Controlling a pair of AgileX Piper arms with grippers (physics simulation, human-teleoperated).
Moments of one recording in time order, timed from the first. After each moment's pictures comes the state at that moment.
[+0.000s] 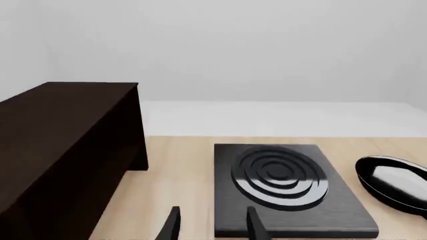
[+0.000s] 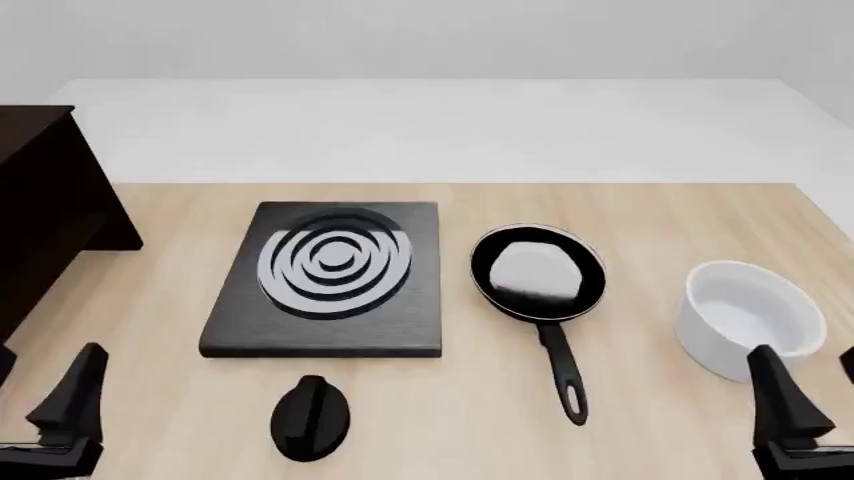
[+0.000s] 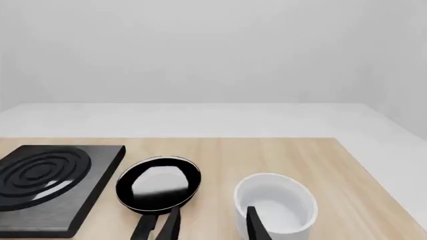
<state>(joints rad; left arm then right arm) 0.00 0.03 0.00 -0.02 -0.01 0.00 0.00 0.00 0.00 0.00</state>
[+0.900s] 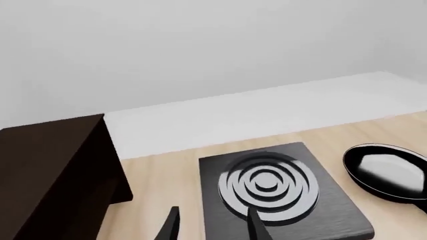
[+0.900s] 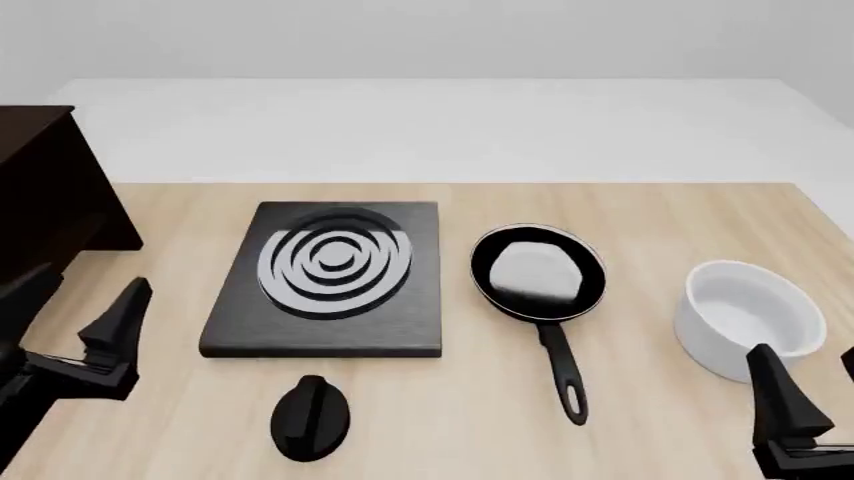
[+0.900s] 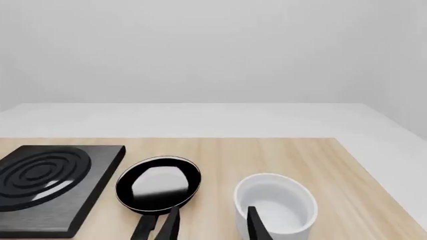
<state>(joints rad) -0.12 0.49 -0.15 -0.29 0.12 0.00 0.01 0.00 0.00 0.00</state>
